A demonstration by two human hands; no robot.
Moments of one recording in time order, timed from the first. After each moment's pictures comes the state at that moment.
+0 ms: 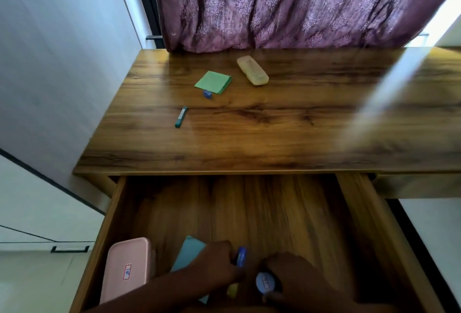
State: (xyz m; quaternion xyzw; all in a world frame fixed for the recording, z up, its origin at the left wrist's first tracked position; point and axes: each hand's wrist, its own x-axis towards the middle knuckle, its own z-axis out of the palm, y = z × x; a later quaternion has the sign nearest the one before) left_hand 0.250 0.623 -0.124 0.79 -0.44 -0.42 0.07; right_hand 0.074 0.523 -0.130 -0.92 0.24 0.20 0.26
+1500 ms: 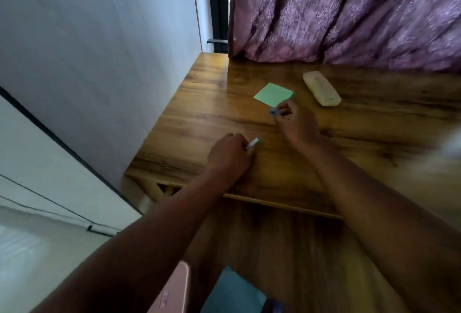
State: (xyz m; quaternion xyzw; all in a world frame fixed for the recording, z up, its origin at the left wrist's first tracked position) left_hand 0.440 0.506 -0.057 0.89 -0.36 -0.07 0.25; right_hand 0.372 0.346 -0.042 -0.86 0.34 -0.24 0.28
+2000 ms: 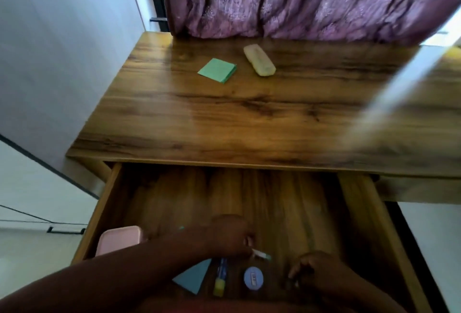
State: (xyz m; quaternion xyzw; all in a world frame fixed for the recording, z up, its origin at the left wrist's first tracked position) left_hand 0.259 0.570 -0.132 0.67 -0.64 -0.37 -0.02; right_hand 0.039 0.474 -0.117 -0.80 0.34 0.28 0.42
